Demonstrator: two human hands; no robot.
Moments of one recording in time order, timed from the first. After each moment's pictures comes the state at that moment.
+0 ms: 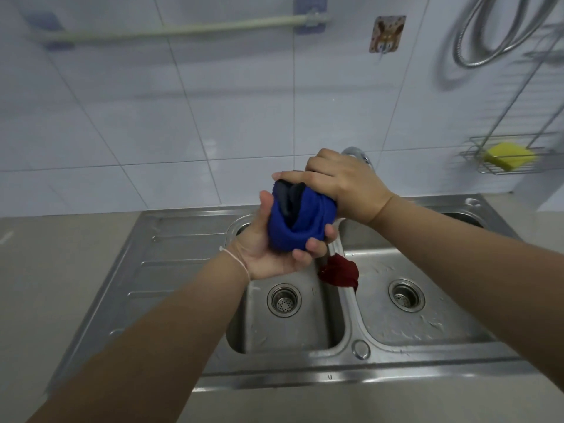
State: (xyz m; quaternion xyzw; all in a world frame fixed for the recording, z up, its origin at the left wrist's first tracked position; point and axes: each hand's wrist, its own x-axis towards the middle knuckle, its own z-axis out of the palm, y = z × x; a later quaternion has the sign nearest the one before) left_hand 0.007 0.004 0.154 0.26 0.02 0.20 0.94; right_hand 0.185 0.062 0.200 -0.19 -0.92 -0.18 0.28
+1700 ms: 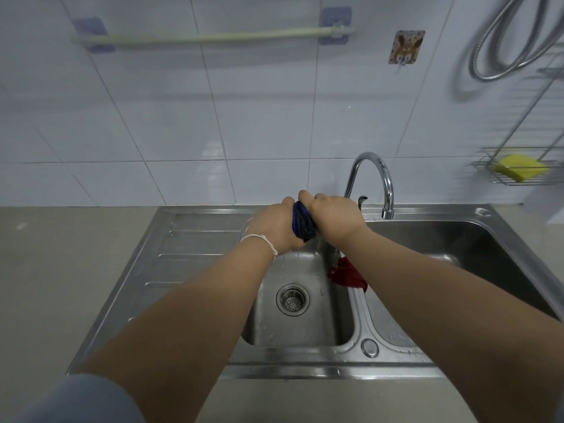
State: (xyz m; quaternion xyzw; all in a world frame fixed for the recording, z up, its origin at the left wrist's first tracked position) left_hand -0.010 0.032 0.131 0.75 0.64 0.13 0.11; right_hand 0.130 0.053 0.138 -0.52 -0.84 -0.12 0.03
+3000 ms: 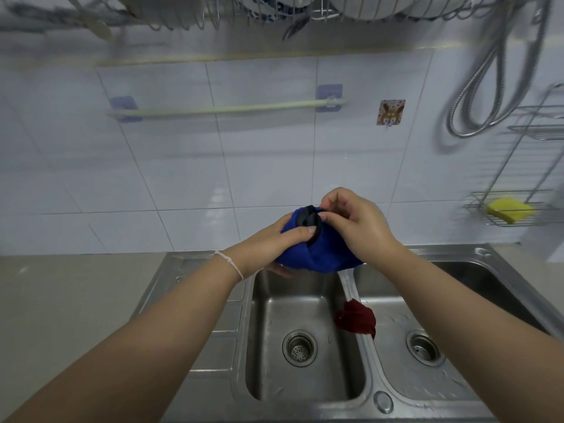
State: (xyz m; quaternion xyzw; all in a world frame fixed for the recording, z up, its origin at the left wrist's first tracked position) left_hand -0.038 0.001 0.231 0.64 0.47 0.29 0.53; right_hand 0.150 0.017 0.234 -0.43 -0.72 0.30 0.46
